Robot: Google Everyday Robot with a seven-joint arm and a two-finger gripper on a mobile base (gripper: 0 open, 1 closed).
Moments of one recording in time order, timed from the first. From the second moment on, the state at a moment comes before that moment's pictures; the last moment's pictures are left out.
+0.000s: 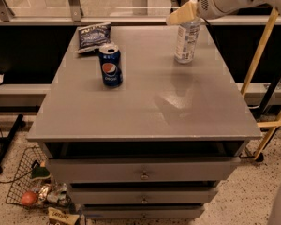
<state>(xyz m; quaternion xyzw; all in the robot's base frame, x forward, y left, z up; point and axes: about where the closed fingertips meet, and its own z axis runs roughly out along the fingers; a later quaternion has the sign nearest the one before) 0.757 -0.162 0.978 -0.21 0.86 0.10 0.45</state>
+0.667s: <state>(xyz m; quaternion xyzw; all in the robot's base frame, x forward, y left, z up) 0.765 -0.148 0.971 -0.22 0.87 0.10 0.44</state>
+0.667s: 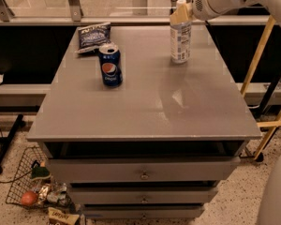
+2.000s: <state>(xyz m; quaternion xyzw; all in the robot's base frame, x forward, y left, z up) 0.719 -0.144 1.043 -0.36 0.79 0.09 0.48</state>
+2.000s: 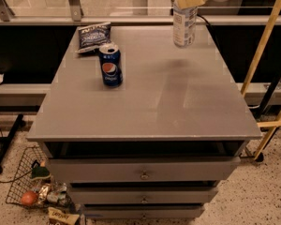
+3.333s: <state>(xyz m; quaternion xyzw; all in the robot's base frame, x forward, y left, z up) 0.633 -0.039 1.047 -0.52 0.71 0.17 0.44</state>
